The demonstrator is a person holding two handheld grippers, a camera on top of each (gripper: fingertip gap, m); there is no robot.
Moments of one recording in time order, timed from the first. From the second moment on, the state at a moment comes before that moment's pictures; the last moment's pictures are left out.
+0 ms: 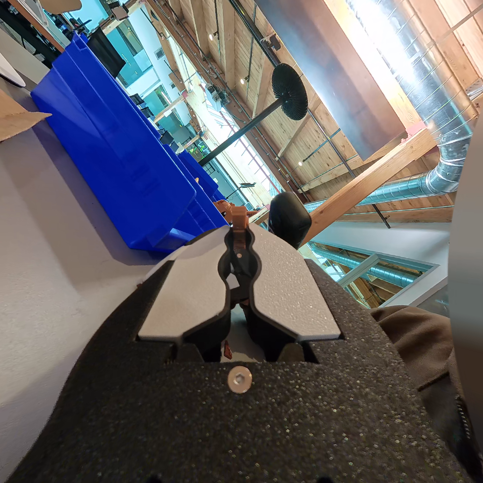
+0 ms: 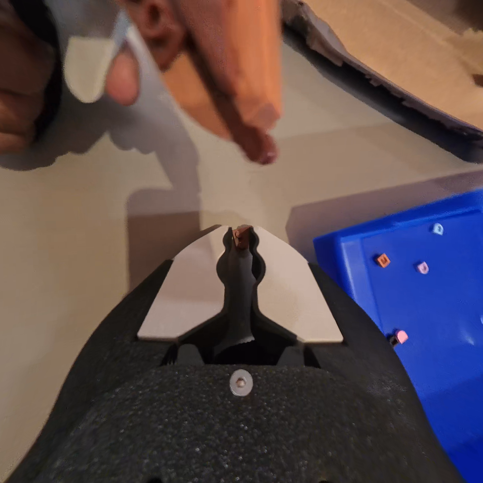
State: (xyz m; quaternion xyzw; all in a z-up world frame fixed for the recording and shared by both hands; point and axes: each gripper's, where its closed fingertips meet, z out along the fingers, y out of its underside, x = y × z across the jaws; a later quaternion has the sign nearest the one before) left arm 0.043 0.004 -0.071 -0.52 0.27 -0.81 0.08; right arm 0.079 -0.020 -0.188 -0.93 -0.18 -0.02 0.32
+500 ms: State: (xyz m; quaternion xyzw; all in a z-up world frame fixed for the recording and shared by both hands) left arm 0.043 0.007 -0.070 -0.52 0.28 -0.80 0.09; right arm 0.089 -0.096 -0.179 -0.90 -0.31 0.00 0.31
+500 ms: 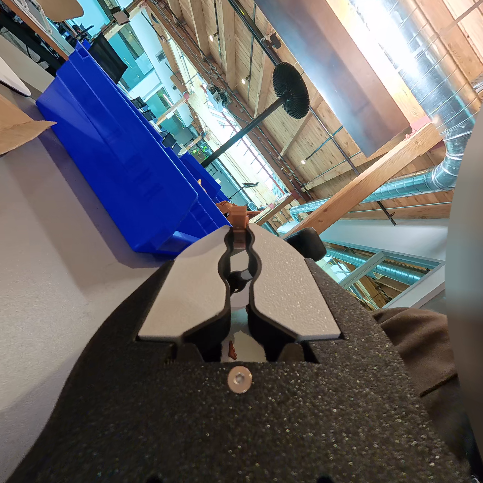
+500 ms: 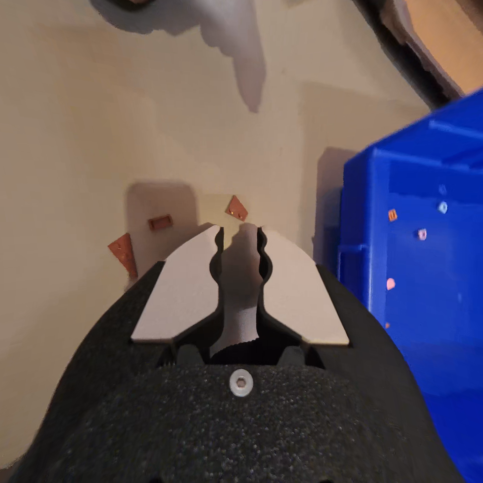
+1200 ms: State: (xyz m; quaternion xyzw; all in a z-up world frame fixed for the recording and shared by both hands) left arm 0.041 0.004 -0.068 -0.51 0.29 -0.80 0.10; right arm 0.064 -0.069 -0.190 -0.95 -0.13 0.09 0.28
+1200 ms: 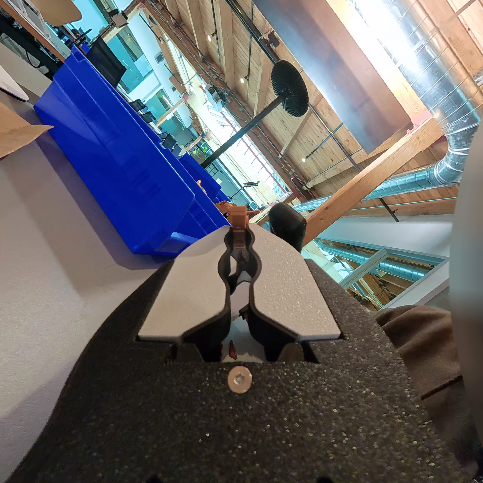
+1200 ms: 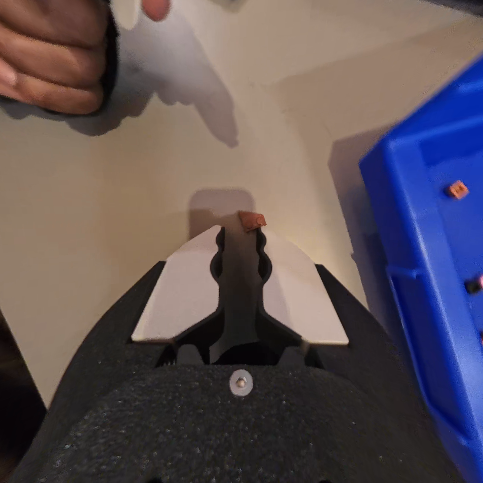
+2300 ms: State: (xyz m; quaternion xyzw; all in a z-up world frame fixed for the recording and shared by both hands) left arm 0.043 -0.009 -0.069 -0.51 0.34 -0.79 0.02; right arm 0.061 -0.015 -0.094 -0.75 -0.44 -0.13 0.48
